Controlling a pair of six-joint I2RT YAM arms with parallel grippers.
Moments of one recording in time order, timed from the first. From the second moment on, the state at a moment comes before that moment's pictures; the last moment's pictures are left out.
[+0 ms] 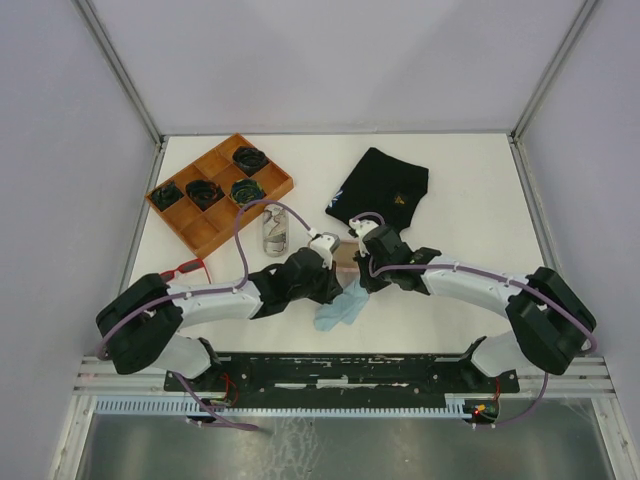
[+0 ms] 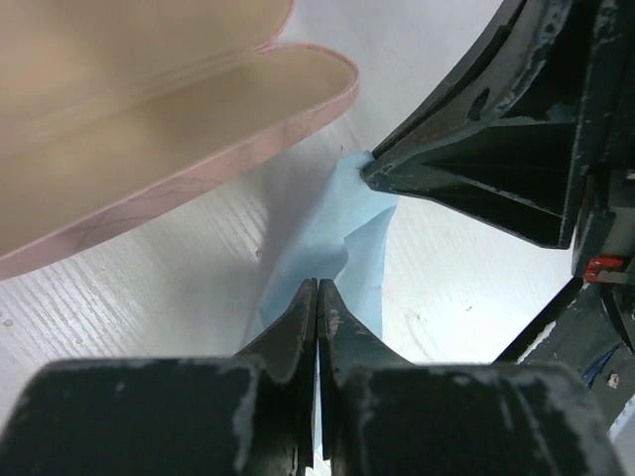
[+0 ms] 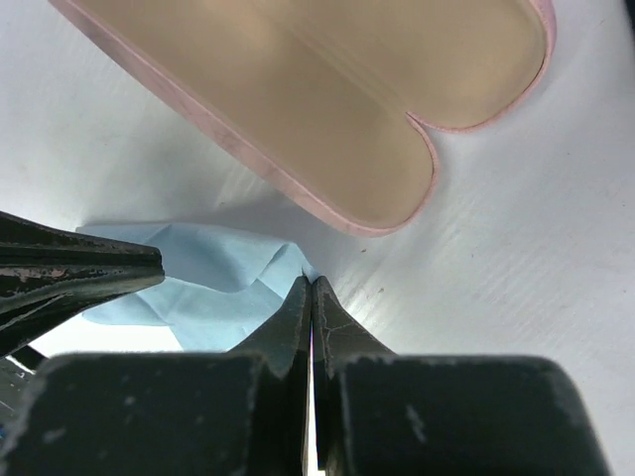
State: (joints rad) left arm -0.95 1.42 0.62 0.16 -0.02 -0.54; right arm 0.78 1.45 0.77 -0.25 -0.02 0.28
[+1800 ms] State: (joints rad) left arm -0.86 1.43 0.52 0.29 0.04 -0.51; right arm 0.78 1.44 0.76 -0.25 -0.03 0.28
